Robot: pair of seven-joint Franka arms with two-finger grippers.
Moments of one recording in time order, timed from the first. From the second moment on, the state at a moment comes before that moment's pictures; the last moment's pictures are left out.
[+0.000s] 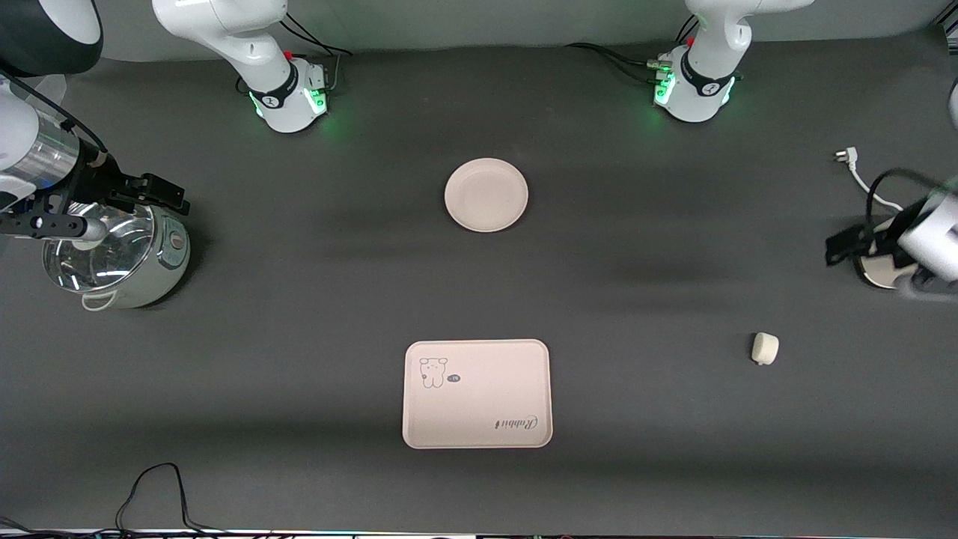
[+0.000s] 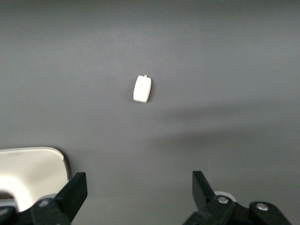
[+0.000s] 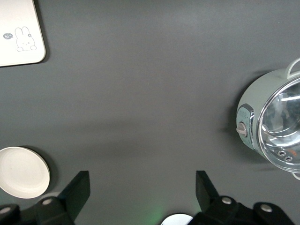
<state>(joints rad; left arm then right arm) 0.04 0.20 0.00 -1.67 0.05 1.81 0.17 0.15 -0.07 -0.11 -1.79 0.04 1.59 0.15</state>
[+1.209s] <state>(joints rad) 0.08 0.69 0.00 -1.71 0.07 2.36 0.37 0.28 0.20 -0.10 -1.79 0.15 1.60 0.14</state>
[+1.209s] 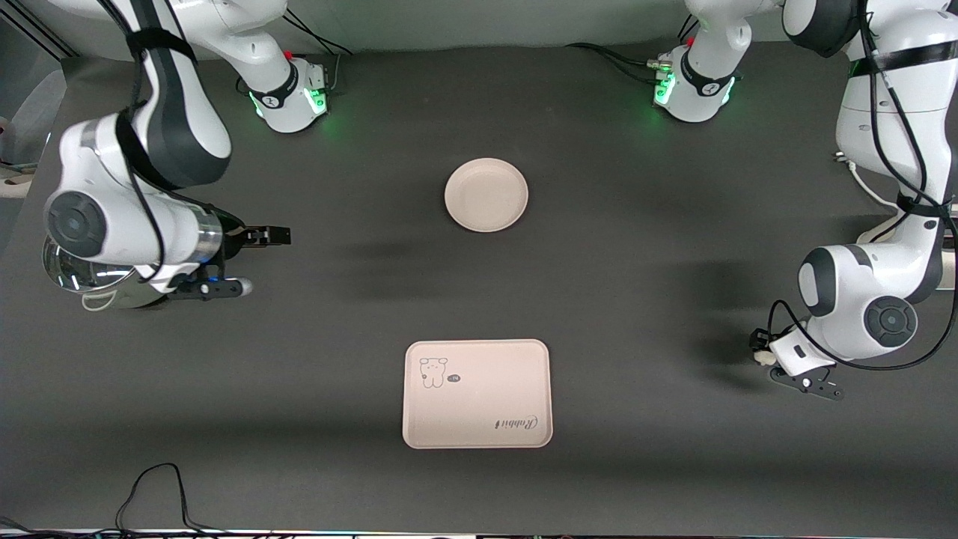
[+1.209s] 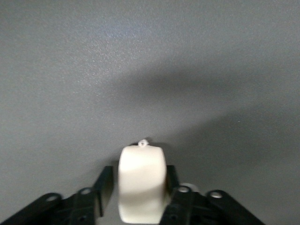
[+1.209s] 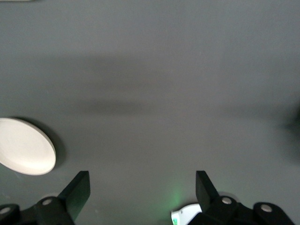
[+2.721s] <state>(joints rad) -0.48 0.16 -0.09 -1.72 -0.15 1.81 -0.77 0.26 0.23 -0.13 -1.79 0.15 1.46 0.02</state>
